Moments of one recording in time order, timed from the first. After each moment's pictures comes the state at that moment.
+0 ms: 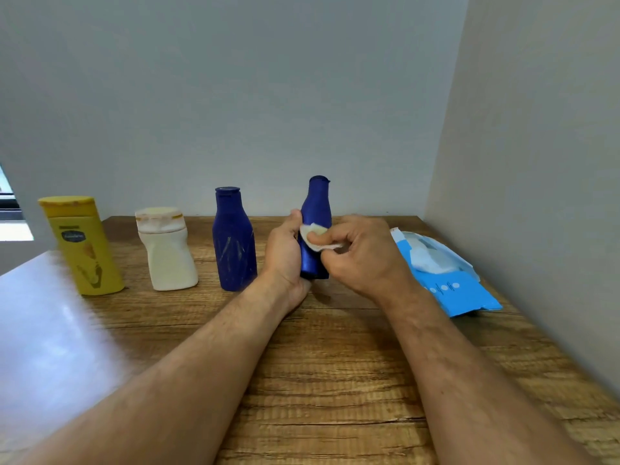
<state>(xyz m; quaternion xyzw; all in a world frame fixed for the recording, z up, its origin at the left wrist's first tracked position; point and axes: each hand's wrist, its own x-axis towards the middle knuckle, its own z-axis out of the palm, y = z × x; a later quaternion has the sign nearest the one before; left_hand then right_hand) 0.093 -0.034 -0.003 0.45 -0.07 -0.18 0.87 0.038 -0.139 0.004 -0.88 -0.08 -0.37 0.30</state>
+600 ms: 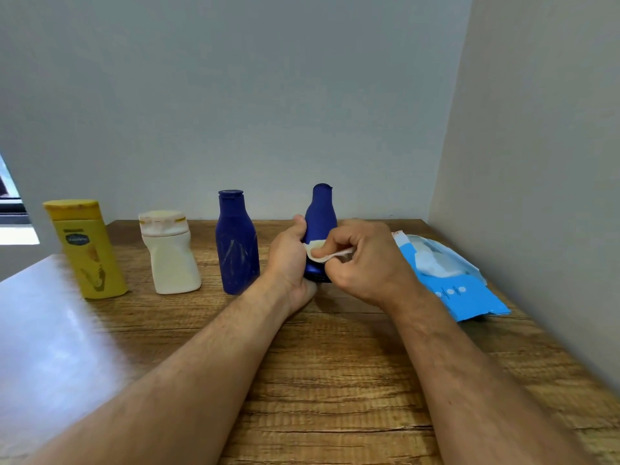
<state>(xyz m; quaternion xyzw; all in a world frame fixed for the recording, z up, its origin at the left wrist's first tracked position) 0.090 -0.035 -0.001 0.44 -0.04 -0.19 0.88 0.035 -0.140 0.003 -0.88 -0.10 -0.34 0.31</state>
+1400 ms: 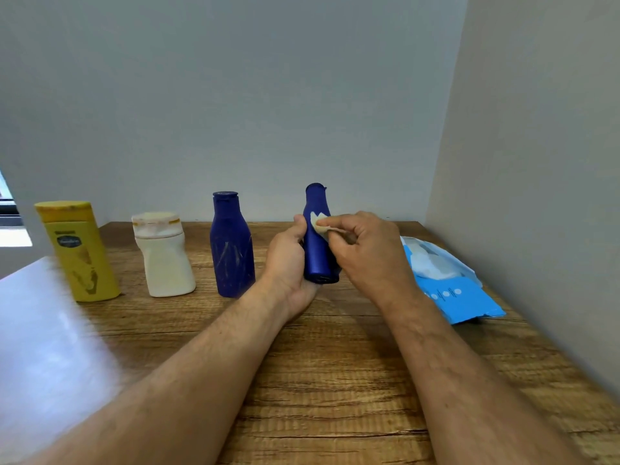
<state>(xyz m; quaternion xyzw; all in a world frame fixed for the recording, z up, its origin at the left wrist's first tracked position) 0.089 -0.035 -0.004 0.41 -0.07 -0.21 0.89 0.042 -0.141 0.006 -0.85 -0.02 -0.39 0.36</state>
